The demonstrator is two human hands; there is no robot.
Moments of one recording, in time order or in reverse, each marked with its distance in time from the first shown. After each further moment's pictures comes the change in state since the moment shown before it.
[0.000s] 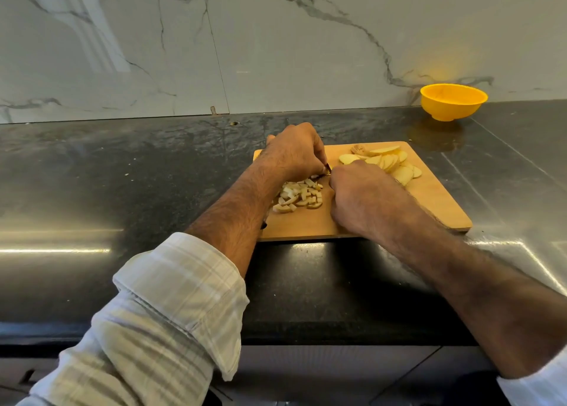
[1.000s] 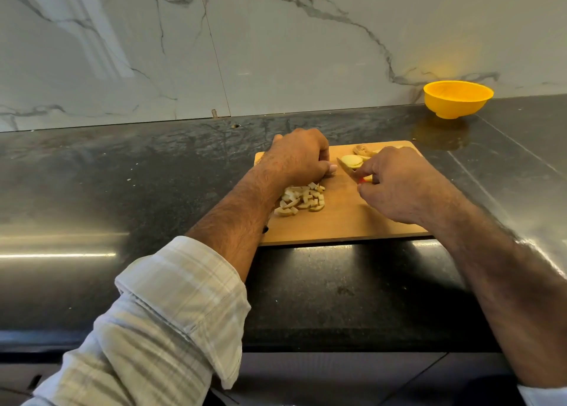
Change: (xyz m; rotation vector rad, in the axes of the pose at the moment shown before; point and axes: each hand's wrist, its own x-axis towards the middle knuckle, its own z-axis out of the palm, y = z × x) left_hand 0.003 0.000 0.002 0.170 -0.021 0.111; right_hand 0.008 0.050 -0.002 0.255 0.117 0.063
